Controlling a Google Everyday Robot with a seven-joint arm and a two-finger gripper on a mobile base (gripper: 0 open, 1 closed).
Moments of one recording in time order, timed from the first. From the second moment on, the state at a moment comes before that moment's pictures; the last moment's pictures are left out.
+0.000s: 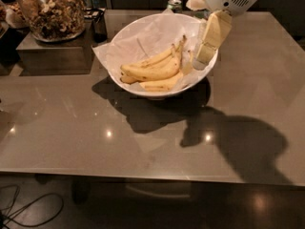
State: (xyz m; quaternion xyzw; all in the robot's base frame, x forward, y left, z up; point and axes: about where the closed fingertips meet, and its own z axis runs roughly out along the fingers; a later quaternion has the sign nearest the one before) arm 0.560 -0.092 1.005 -0.68 0.68 0.10 0.25
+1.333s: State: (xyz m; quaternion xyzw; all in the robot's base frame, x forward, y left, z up) arm 0.593 -0.044 0.983 -0.68 0.66 0.14 0.28
